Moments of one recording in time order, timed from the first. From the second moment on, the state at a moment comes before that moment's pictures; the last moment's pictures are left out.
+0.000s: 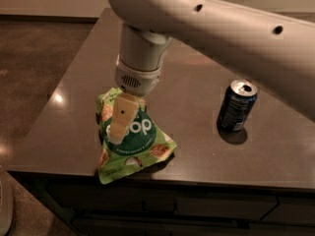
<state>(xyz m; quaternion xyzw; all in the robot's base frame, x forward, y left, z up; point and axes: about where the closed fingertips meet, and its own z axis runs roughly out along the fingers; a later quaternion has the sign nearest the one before) 0.484 0.057 0.869 -0.60 0.79 0.08 0.09</state>
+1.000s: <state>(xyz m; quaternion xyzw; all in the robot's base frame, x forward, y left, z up) 0.491 0.064 0.877 -0.61 0.79 0.06 0.07</state>
